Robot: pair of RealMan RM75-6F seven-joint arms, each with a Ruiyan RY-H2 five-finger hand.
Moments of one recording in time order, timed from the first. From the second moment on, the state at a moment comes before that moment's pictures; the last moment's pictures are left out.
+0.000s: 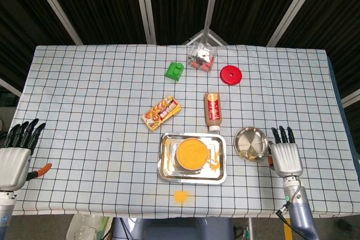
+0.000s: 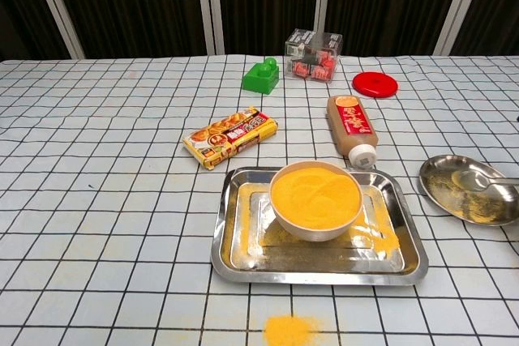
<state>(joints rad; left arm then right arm) -0.10 -1.11 -0.05 -1.78 1.54 1.52 0.27 0.25 -1.41 0.18 -1.69 -1.16 1.25 -0.78</state>
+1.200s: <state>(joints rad) -0.11 -1.08 -0.05 -1.77 1.49 1.48 0.18 0.57 -1.77 0.27 -1.79 -0.88 1.42 -1.39</state>
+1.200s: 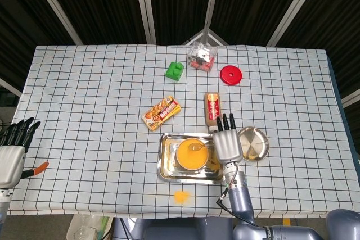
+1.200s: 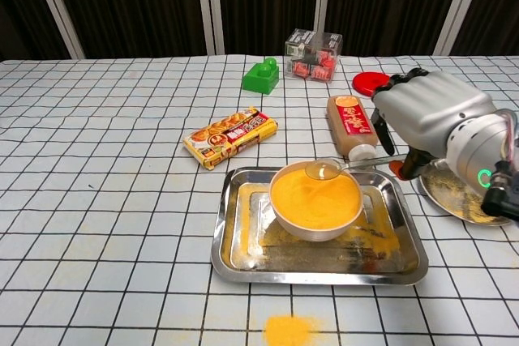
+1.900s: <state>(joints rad) -0.11 -1.09 -0.05 -1.76 1.49 1.48 0.19 0.57 -1.73 0.21 -1.85 -0.86 1.49 -1.37</state>
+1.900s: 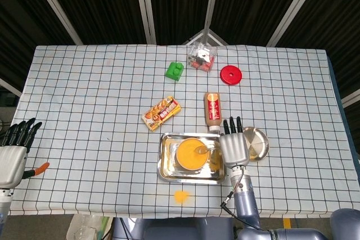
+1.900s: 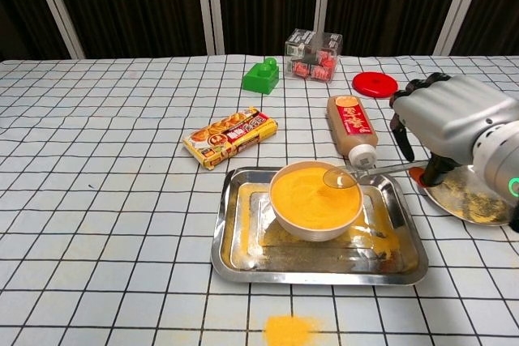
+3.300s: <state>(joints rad) -0.11 -1.09 -0.05 -1.76 1.48 1.48 0.18 0.60 -1.74 0.12 -1.89 -0.90 1.53 -1.32</state>
